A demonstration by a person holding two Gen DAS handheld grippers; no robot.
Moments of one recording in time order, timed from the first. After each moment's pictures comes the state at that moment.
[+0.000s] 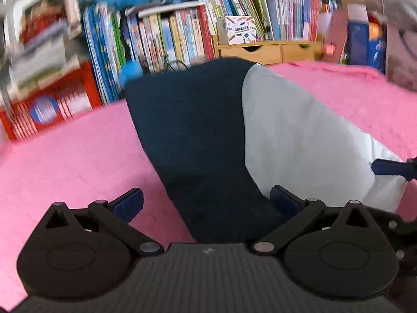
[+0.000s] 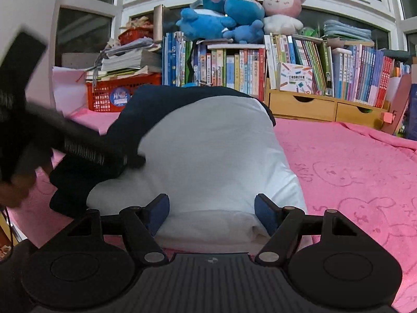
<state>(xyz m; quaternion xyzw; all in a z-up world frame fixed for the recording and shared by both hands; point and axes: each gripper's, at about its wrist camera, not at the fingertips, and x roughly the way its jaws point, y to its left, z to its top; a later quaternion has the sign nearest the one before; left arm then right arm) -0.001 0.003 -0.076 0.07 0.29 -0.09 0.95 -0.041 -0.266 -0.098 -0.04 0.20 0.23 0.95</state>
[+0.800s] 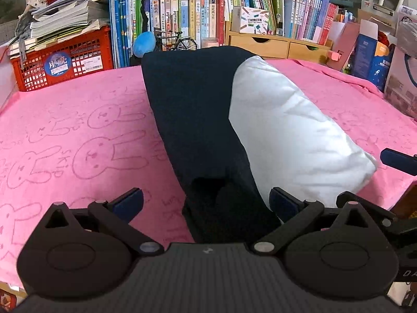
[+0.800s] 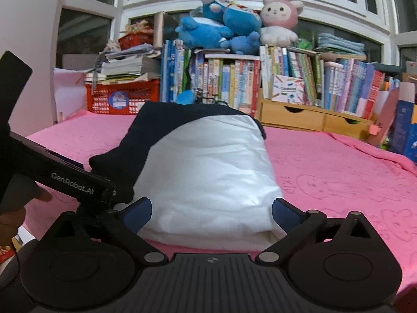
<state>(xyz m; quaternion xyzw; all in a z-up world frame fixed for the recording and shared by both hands) -0.049 -0.008 -0.056 0.01 0.34 -0.06 0.94 -0.076 -0.267 -0.053 -0.06 0.21 0.20 0.96</state>
